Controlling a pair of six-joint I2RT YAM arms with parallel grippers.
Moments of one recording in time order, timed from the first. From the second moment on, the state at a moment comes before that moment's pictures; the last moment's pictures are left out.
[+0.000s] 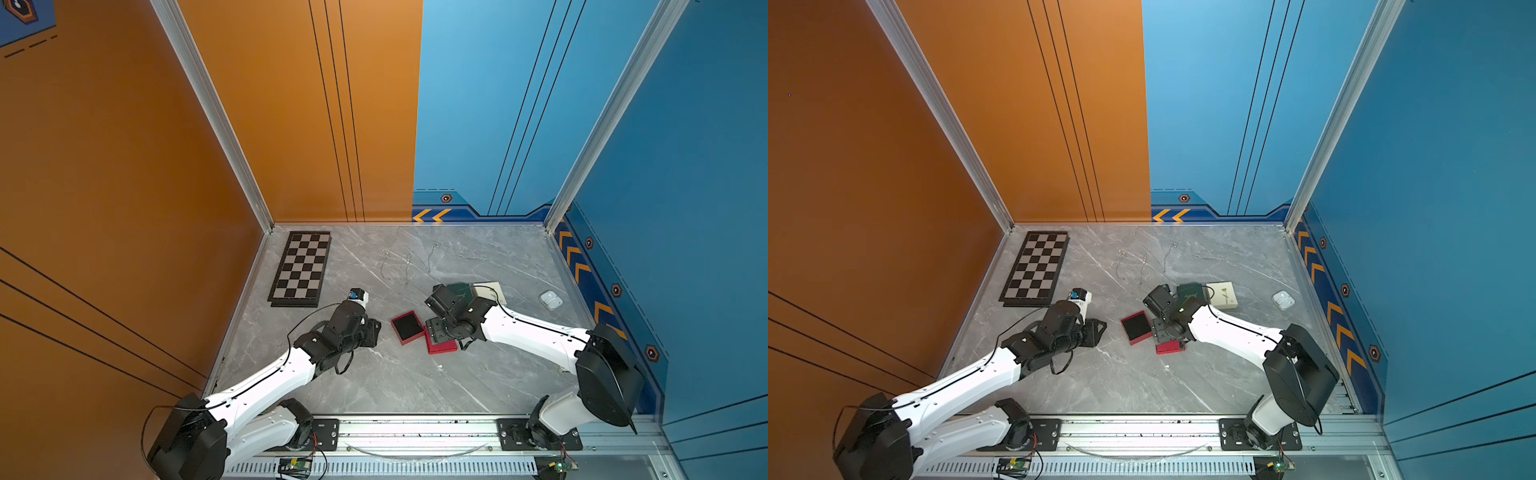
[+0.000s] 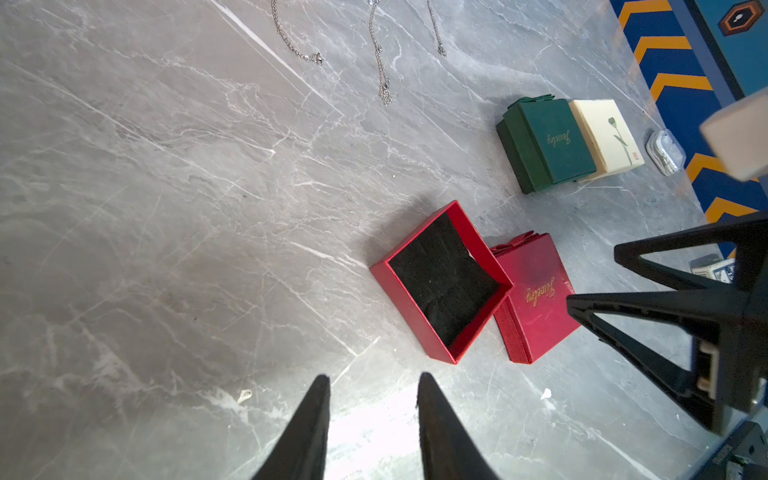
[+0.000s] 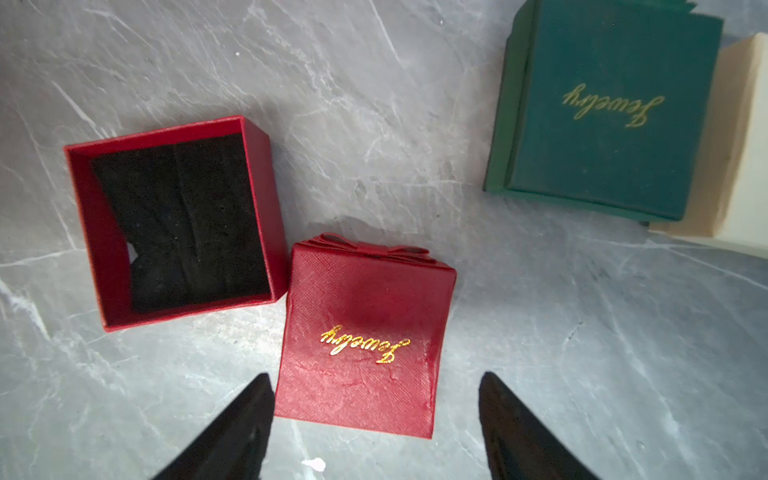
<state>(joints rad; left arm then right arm) -0.64 1.06 0.56 -0.23 -0.02 -0.56 0.81 1.55 1.02 -0.69 0.20 0.49</state>
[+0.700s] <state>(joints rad) -0.64 1.06 0.56 -0.23 -0.02 -0.56 0.80 1.64 1.02 -0.66 0.16 0.49</state>
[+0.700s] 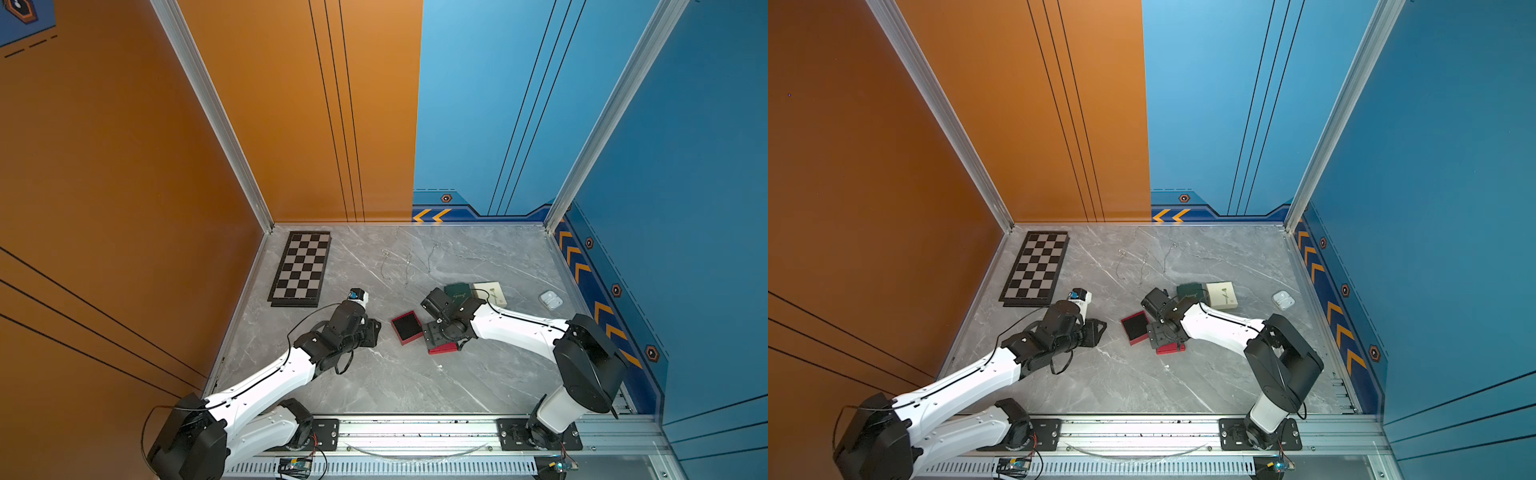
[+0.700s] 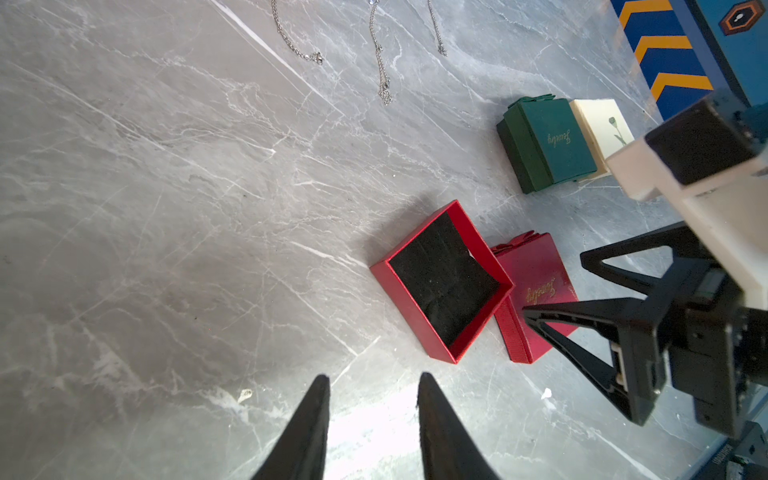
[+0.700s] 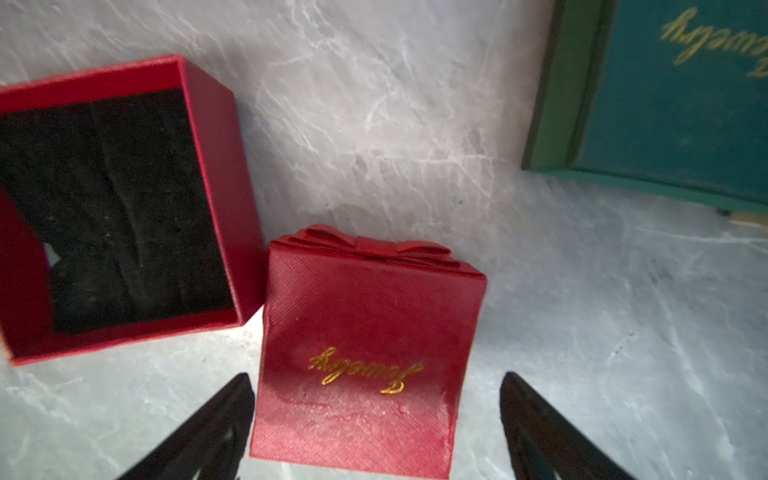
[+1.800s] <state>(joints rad) -0.64 1.06 0.56 -0.23 -0.02 -0.56 0.78 1.68 1.02 -0.63 0.11 0.49</state>
